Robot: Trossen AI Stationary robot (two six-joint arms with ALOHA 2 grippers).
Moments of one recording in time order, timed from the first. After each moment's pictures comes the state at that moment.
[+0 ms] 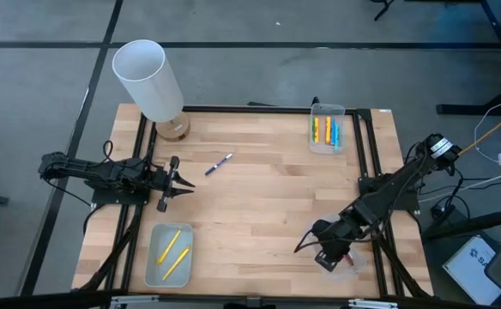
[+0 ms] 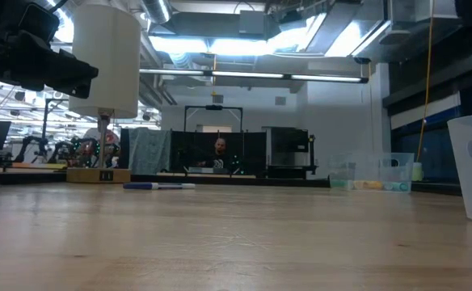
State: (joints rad) left arm -0.11 0.12 0.01 0.03 0.02 0.05; right arm 0.67 1.38 0.94 -0.61 -0.32 1.47
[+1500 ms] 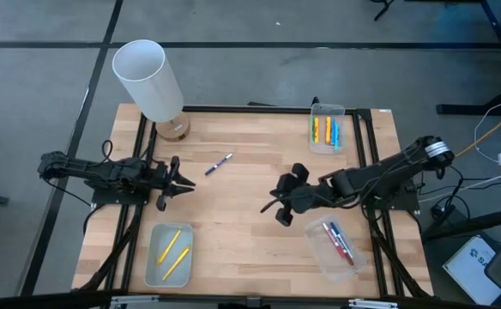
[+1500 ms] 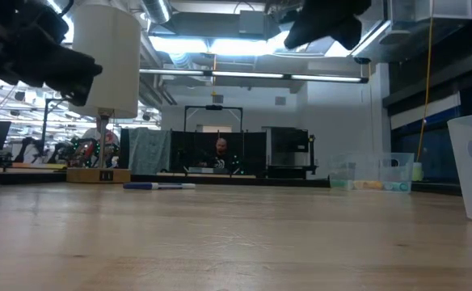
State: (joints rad) left arm -0.11 0.13 0.01 0.08 0.00 -0.20; right arm 0.35 1.44 1.17 -0.48 0.49 0.54
